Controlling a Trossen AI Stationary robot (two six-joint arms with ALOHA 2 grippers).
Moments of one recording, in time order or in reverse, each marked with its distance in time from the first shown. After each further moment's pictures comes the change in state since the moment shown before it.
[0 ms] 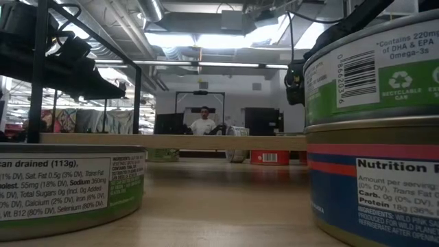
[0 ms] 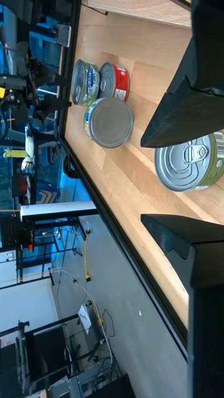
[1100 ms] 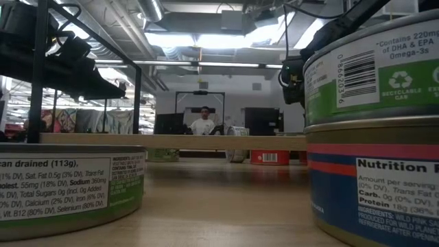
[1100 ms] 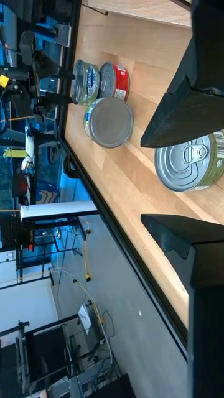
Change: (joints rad) left arm 0.000 0.000 0.000 0.000 0.000 0.000; right arm 0.080 0.000 0.000 0.003 0.076 -0.003
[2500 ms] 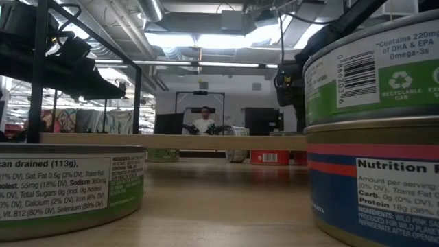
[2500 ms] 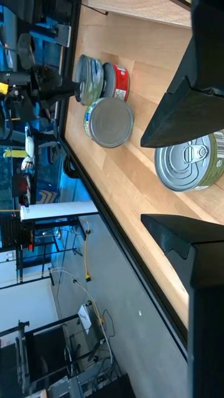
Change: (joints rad) left arm 0.000 0.000 0.000 0.000 0.000 0.000; right arm 0.000 0.074 0.039 0.026 -0.094 0.028
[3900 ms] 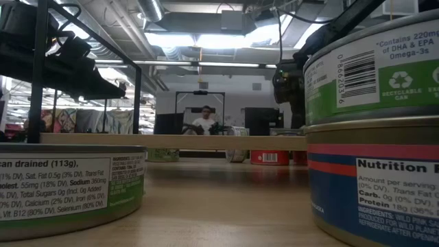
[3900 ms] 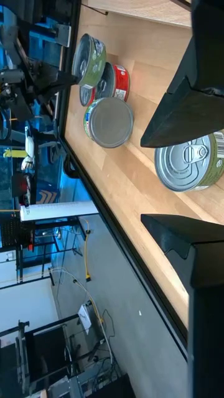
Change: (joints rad) left arm 0.000 0.000 0.000 0.000 0.000 0.000; right arm 0.000 0.001 0.022 -0.003 -0.191 0.059
